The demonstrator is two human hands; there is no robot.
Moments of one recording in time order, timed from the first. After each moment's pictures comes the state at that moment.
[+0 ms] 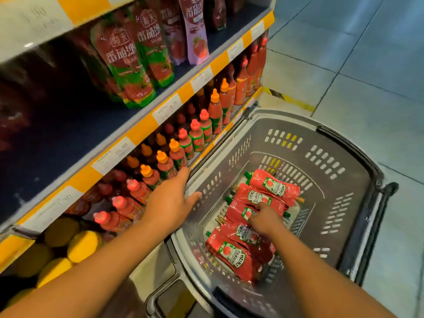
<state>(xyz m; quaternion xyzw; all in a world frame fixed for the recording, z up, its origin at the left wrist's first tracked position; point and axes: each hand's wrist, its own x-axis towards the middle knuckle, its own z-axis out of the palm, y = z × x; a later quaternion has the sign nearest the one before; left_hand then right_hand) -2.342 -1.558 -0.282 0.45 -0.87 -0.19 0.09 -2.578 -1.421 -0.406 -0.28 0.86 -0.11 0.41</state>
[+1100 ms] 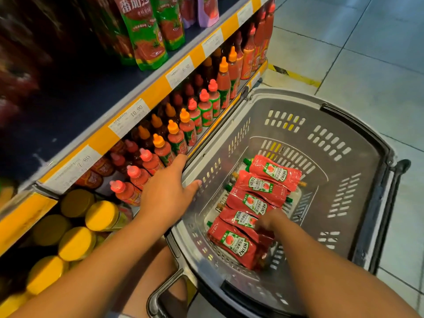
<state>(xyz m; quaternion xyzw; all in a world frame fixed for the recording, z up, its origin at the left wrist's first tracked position) -2.277 -1.520 -0.279 0.48 -0.85 -0.19 0.11 -2.519 -1.376 -0.456 -0.13 0.85 -0.02 0.52</state>
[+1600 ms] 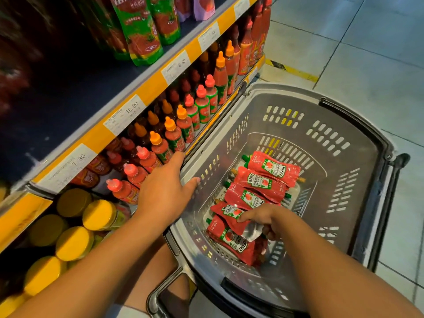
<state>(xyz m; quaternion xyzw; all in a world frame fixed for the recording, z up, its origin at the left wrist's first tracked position) -2.277 -1.520 -0.277 0.48 -0.85 -0.19 0.11 -2.502 -1.389 -0.382 -0.15 0.74 0.02 0.66</state>
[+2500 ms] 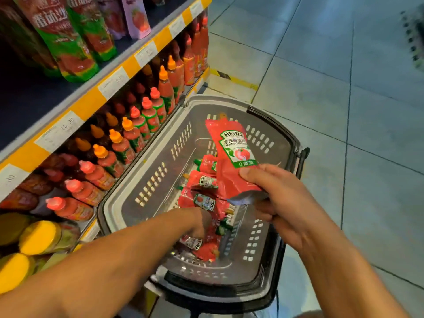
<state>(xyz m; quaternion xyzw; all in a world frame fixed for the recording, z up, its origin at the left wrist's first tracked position) -2.414 -1.426 -0.343 0.08 -0.87 -0.18 -0.45 -2.506 -1.294 -0.143 -0.07 0.71 -0.54 0.45</state>
